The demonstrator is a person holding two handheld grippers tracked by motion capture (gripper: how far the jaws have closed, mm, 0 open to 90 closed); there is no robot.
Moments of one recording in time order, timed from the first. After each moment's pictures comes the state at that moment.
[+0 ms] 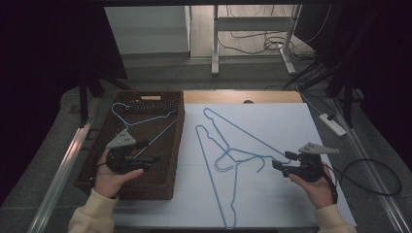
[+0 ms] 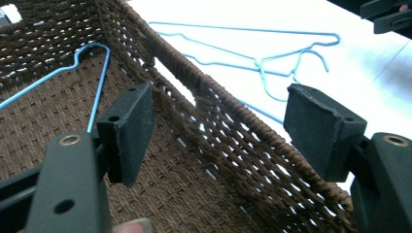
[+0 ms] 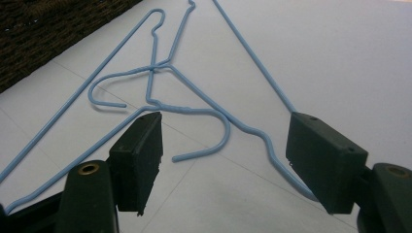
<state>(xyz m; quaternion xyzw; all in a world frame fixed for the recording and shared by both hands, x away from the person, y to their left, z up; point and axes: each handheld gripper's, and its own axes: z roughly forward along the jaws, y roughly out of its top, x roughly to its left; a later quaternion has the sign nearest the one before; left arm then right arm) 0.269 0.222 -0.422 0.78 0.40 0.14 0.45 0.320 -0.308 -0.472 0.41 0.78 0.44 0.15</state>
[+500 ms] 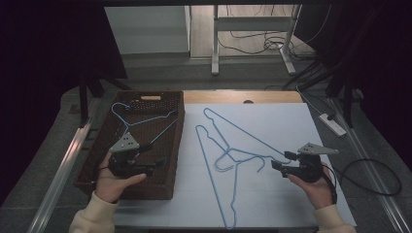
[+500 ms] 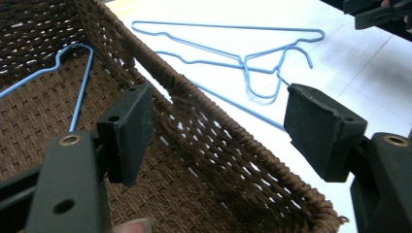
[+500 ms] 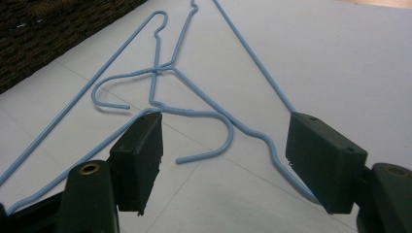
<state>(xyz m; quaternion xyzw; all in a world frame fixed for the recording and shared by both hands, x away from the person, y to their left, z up) 0.257 0.211 -0.415 0.79 0.39 0.14 0.45 0.317 -0.304 -0.469 0.41 0.79 0.44 0.16</state>
